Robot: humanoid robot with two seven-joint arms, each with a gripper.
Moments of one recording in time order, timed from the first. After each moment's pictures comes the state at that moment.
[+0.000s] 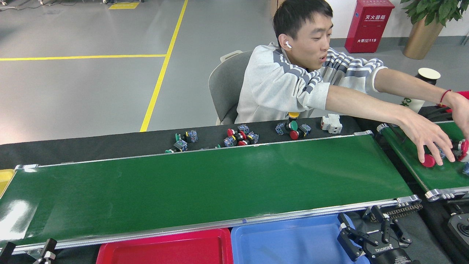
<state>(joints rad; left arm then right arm) 0.32 0.06 0.69 -1.75 -1.21 -0.60 -0.08 0.19 -0.07 -0.19 -1.70 1.29 -0.37 0.04</state>
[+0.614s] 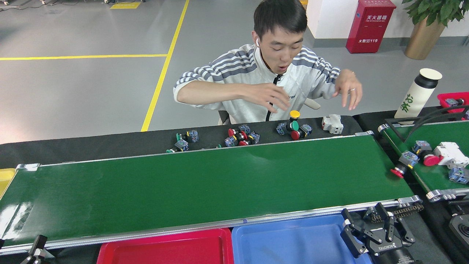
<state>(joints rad) 0.32 0.07 0.70 -1.75 -1.19 -0.62 0.00 0.15 -0.07 -0.19 -1.67 1.26 -0.36 0.02</state>
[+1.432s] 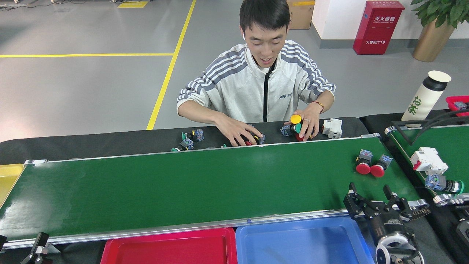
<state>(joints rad) 0.31 0.07 0.69 -1.76 -1.18 -0.62 0.01 -0.14 -0.07 -0.11 -1.35 1.34 -0.09 0.09</state>
